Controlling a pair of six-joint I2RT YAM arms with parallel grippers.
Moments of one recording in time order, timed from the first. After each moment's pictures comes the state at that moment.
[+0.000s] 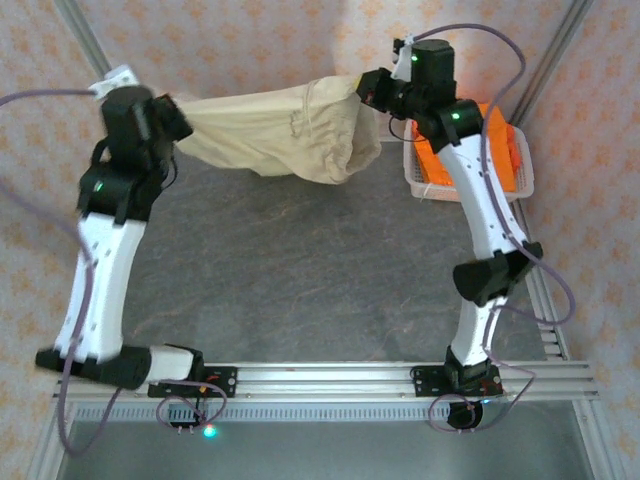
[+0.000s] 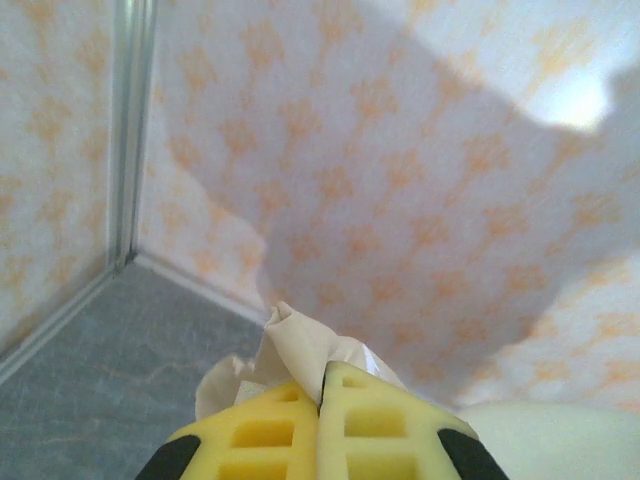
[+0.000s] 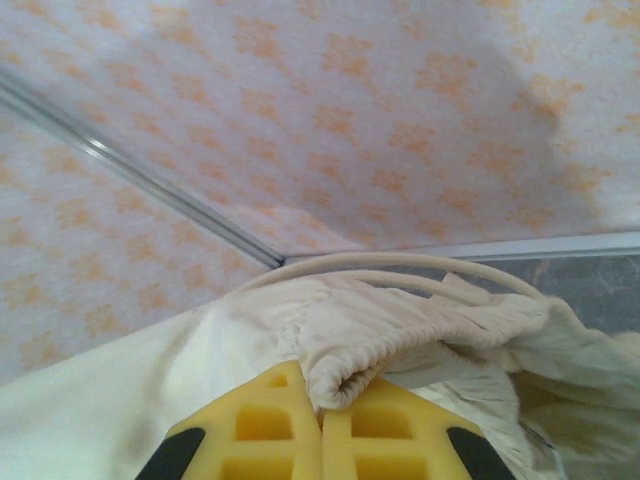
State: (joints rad) left arm -0.14 1.26 1.80 -0.75 -0.40 -0.49; right arm 0.35 1.86 2.29 -0.75 -0.34 0.60
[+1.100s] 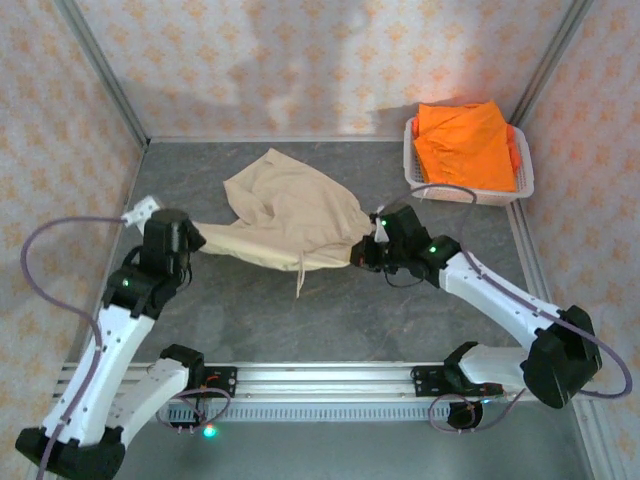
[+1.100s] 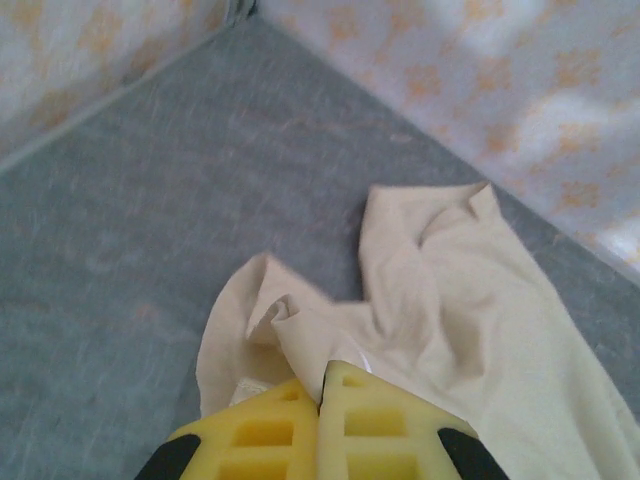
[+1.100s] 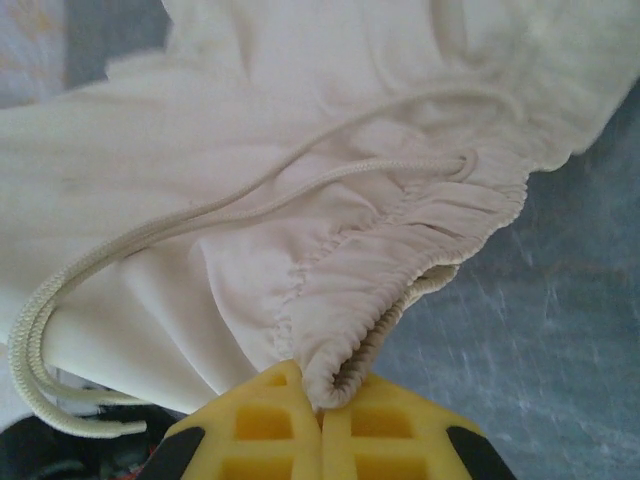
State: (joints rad) left arm -0.23 0.82 0.99 -0.78 -0.48 -0.75; right arm 0.61 1.22 0.93 -0.51 -0.30 0.77
